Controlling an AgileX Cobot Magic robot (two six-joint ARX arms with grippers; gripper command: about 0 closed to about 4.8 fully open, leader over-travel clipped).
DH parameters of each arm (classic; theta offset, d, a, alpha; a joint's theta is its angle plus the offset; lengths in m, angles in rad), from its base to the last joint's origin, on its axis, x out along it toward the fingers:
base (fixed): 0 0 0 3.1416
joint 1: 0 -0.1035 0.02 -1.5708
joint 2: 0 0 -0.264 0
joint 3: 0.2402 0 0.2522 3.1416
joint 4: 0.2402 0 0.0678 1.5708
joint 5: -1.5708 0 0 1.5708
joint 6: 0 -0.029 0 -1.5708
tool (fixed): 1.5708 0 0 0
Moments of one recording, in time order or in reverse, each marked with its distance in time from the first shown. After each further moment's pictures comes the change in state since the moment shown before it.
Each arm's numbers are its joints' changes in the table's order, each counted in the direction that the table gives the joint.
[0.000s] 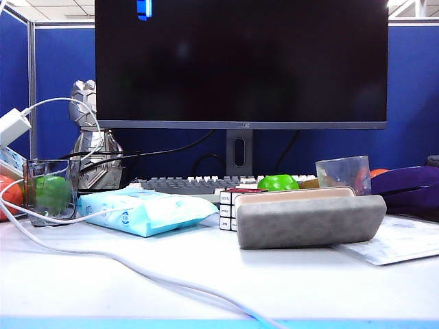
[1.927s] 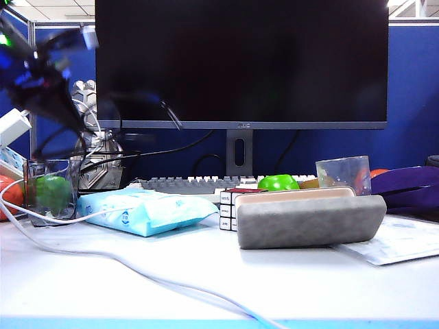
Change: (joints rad) left arm -0.355 -0.016 -0.051 0.754 0.445 -1.305; right arm 0.365 0.081 0.000 0.235 -0.386 0.070
